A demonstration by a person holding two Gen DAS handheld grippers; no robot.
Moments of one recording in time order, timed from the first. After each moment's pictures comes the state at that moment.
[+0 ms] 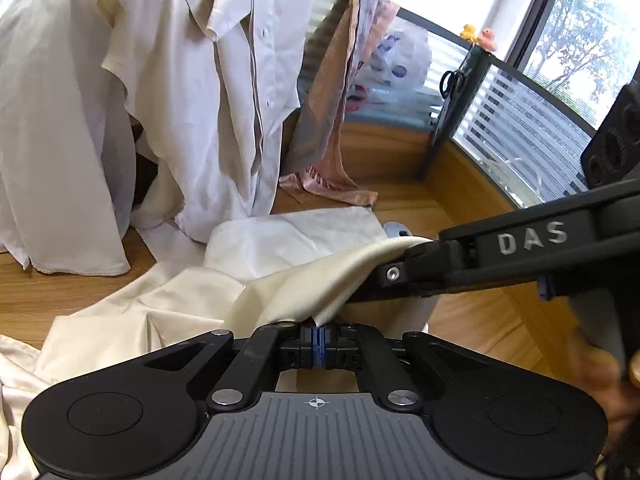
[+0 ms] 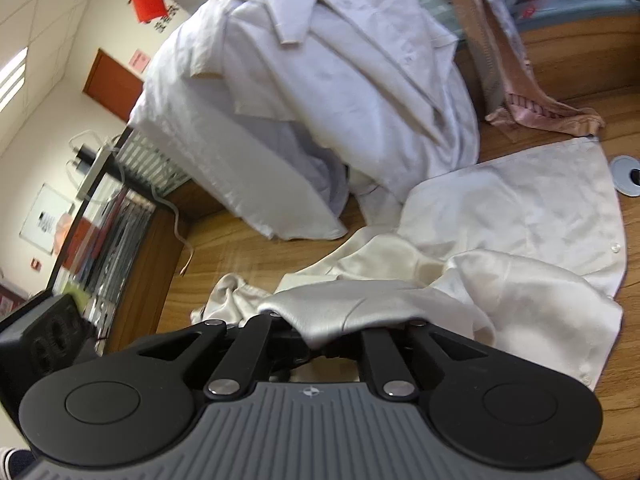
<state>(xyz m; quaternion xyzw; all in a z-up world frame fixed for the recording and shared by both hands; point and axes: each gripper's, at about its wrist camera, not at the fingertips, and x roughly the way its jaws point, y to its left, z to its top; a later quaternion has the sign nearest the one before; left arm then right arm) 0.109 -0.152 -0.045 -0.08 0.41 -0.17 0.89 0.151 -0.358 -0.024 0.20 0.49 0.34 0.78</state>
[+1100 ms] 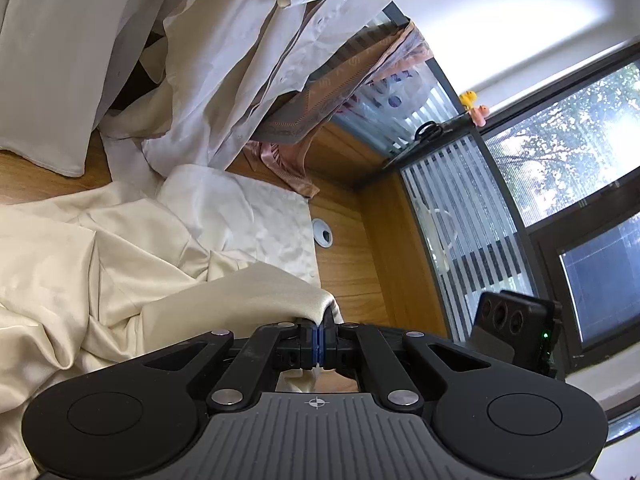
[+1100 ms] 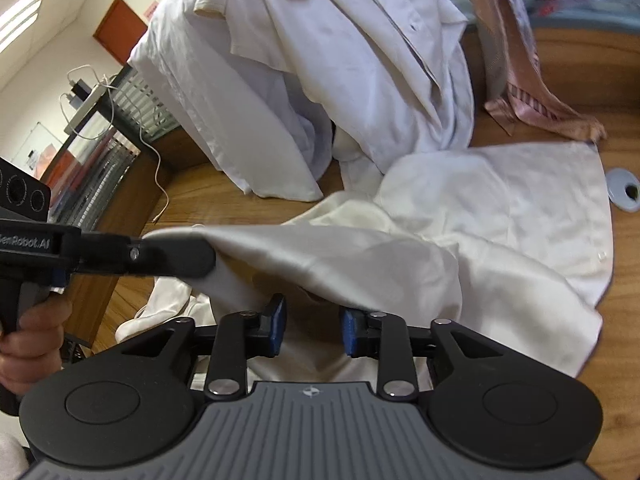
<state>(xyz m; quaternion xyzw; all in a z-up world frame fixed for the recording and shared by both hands) 0.120 -0.082 -0.045 -0.32 0.46 -0.24 0.80 0.131 -0.354 -0.058 0.10 0.48 0.37 0.79</state>
